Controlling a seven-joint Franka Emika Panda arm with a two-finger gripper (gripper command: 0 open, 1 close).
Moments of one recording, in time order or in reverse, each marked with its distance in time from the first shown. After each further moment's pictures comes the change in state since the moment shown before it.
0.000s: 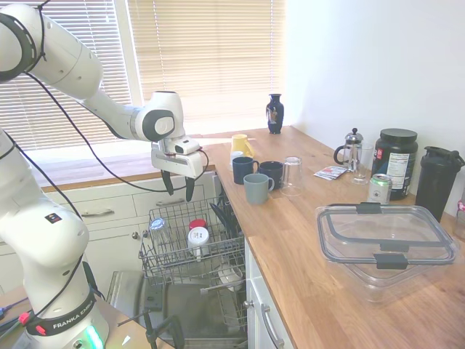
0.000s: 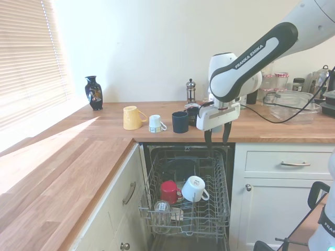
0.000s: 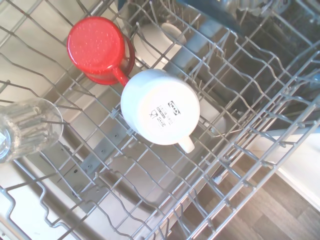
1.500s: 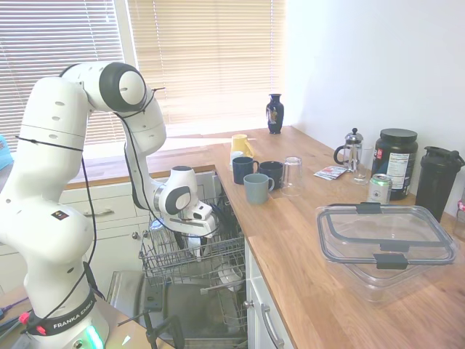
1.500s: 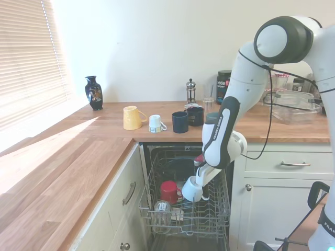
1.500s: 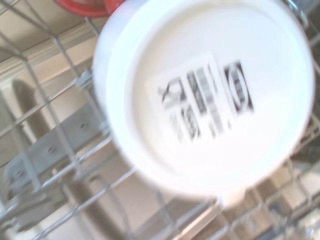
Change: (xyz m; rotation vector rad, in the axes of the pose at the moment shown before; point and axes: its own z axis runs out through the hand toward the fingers) arm 0.022 -0.022 0.259 -0.012 0.002 -0.249
